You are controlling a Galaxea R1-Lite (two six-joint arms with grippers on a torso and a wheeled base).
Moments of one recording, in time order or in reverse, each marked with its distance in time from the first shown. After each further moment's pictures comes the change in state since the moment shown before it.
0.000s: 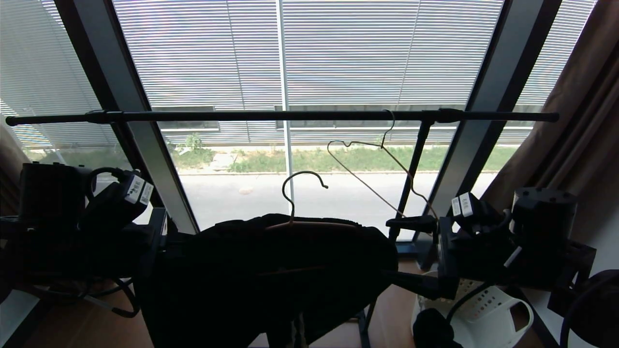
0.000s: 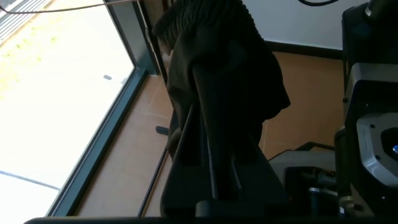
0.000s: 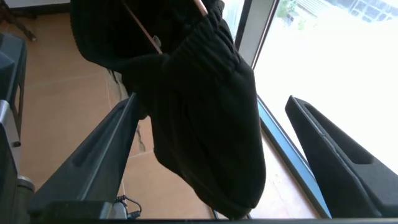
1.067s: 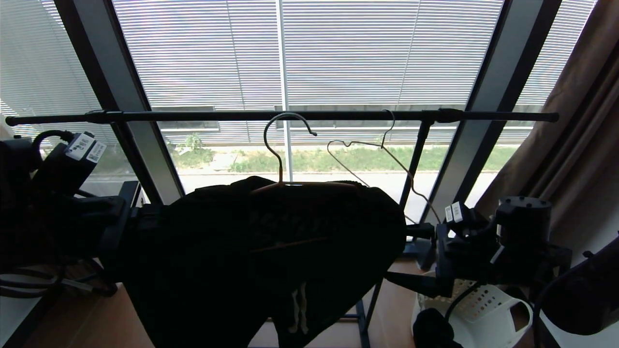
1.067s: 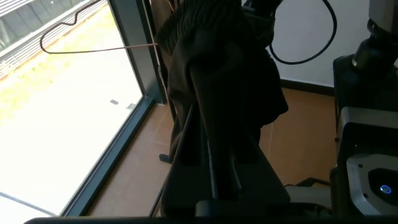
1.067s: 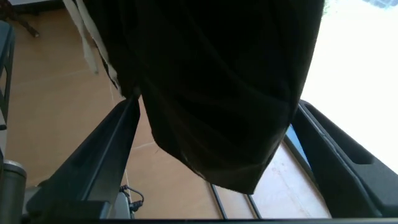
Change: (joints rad) left arm 0.034 -0.094 0.004 -0.193 -0.060 -0.274; right arm -0.079 0.143 -0.015 -0.044 0.077 -0.040
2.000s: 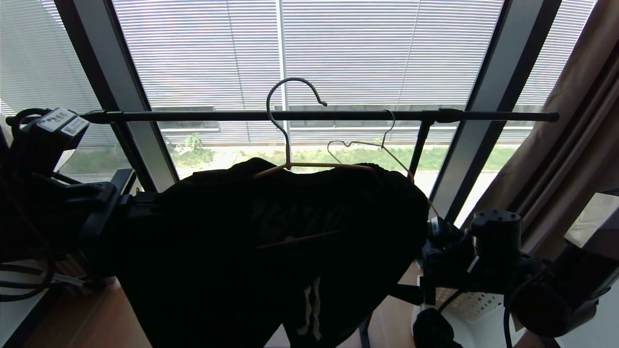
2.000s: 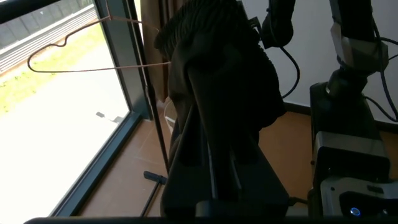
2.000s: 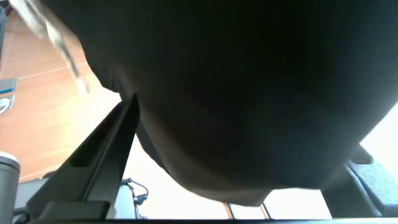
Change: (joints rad) left arm -0.049 -0.052 0.002 -0.115 -0.002 -0.213; right arm 0.019 0.151 -0.007 -0.103 -0.008 -0.010
